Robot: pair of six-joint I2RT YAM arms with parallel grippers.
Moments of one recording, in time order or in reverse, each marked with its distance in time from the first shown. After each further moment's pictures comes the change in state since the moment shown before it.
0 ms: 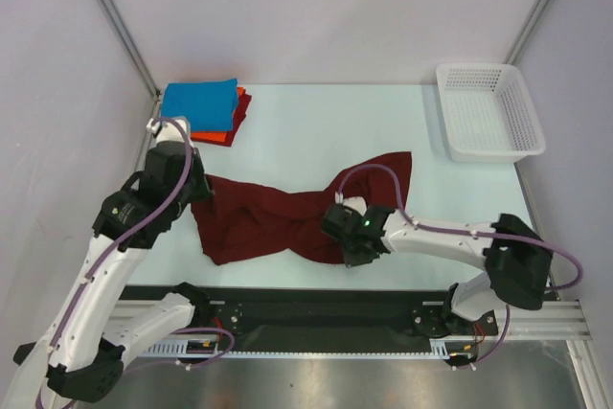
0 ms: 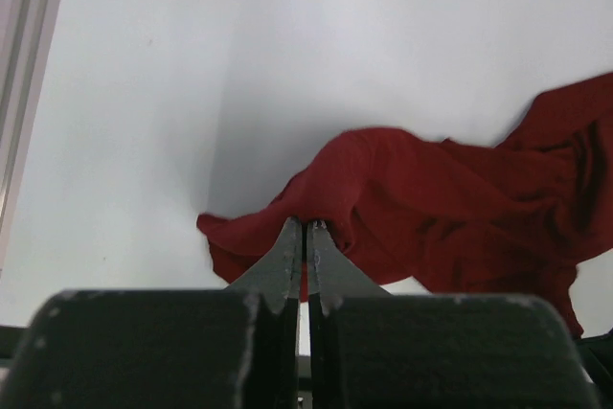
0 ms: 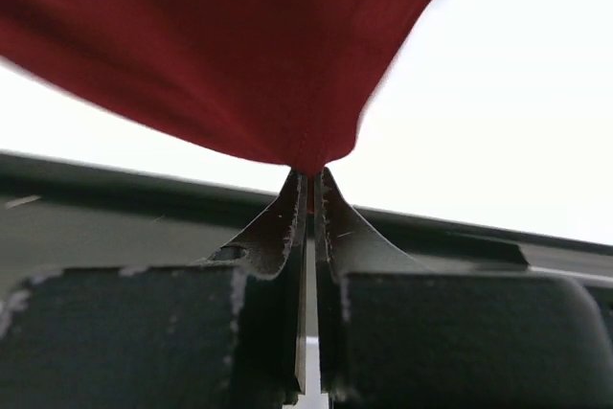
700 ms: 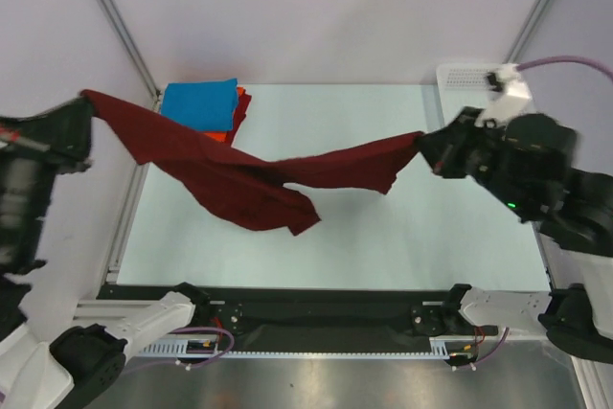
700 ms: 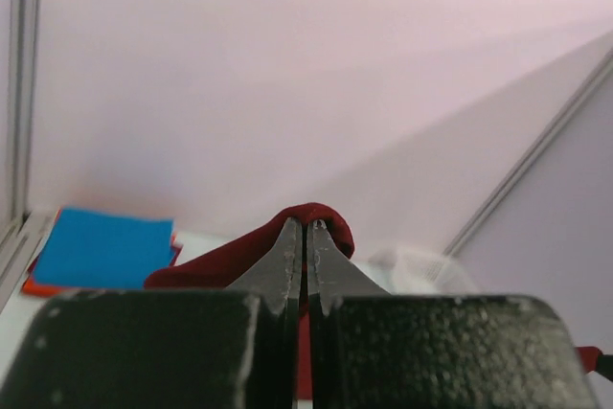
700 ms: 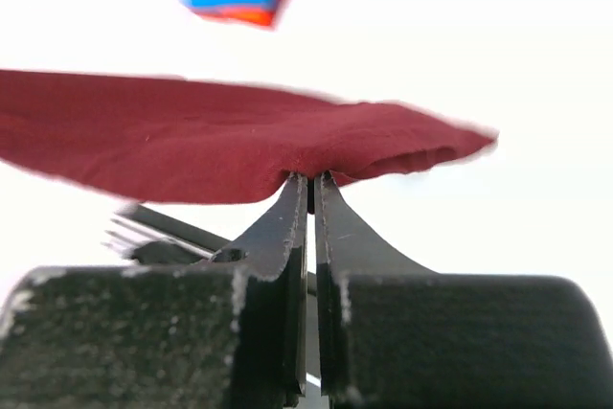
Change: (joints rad) left arm 0.000 0.073 0.908 0.088 0.044 0.116; right arm -0.208 -0.402 0.995 -0.359 0.209 -0.247
